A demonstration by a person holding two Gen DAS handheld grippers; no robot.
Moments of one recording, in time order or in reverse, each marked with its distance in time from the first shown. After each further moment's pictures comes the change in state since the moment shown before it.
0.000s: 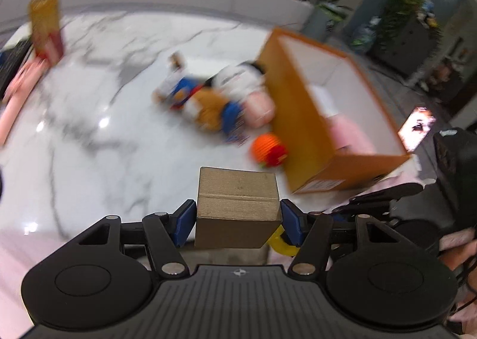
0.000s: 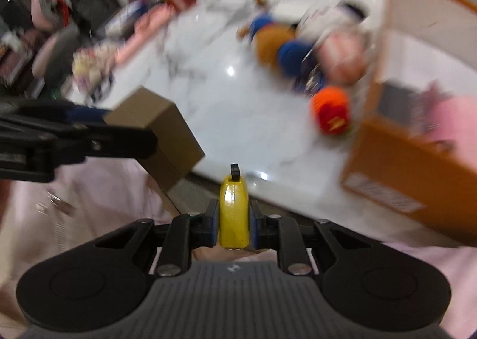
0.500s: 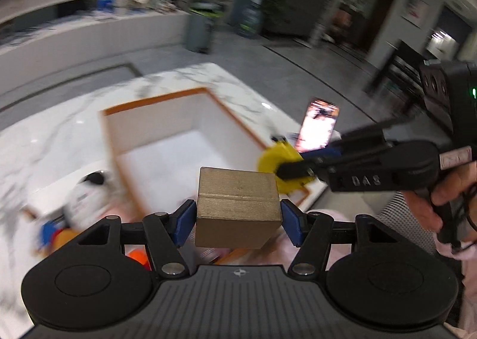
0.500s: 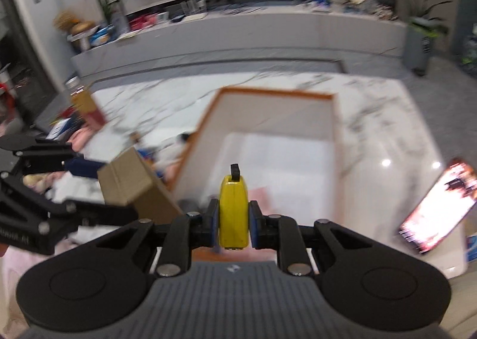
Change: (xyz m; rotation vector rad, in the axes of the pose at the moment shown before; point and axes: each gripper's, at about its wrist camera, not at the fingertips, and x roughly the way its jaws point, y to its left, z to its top) left arm 0.051 -0.151 0.101 0.431 0.010 -0.260; right arm -0.165 -0.109 0.028 0.142 -0.299 -0.283
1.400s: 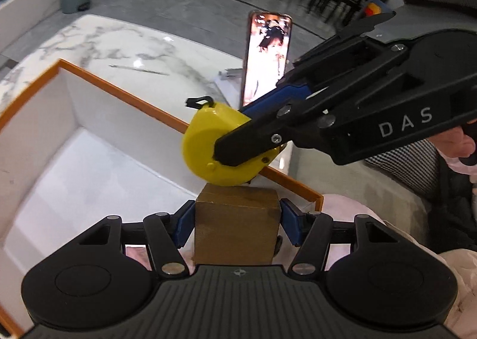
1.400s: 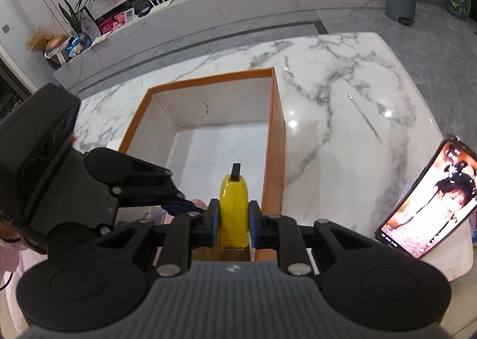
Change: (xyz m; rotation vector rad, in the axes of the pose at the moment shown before) left arm 0.182 -0.005 0.042 0.347 0.320 -0.313; right arm 0.068 -0.101 0.022 0.179 0.124 0.053
